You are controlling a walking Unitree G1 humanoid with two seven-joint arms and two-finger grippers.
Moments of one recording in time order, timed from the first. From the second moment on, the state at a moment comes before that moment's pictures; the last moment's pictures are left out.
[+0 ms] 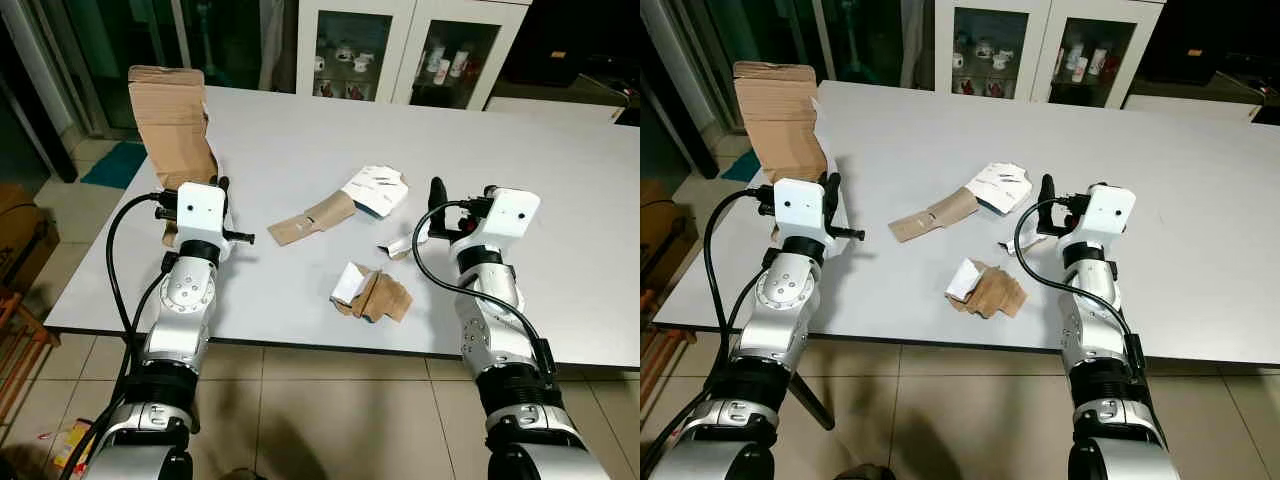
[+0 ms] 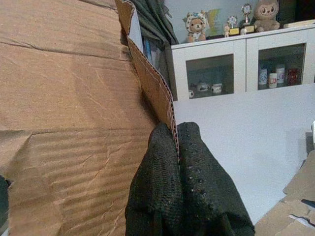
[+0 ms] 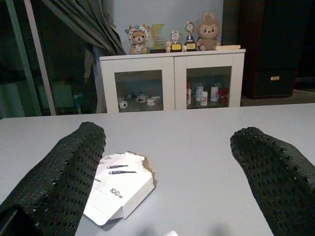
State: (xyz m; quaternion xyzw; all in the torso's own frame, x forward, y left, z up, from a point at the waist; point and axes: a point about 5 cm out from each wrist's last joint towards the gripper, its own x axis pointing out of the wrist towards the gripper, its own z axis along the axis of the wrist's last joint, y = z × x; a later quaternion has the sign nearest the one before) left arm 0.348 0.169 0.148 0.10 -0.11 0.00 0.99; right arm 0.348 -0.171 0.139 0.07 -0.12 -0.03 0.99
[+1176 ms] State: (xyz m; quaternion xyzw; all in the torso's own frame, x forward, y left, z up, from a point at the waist) left arm 0.351 0.164 0.146 0.11 -0.11 -0.01 0.99; right arm 0.345 -0.170 0.123 0.07 -0.09 -0.02 0.99
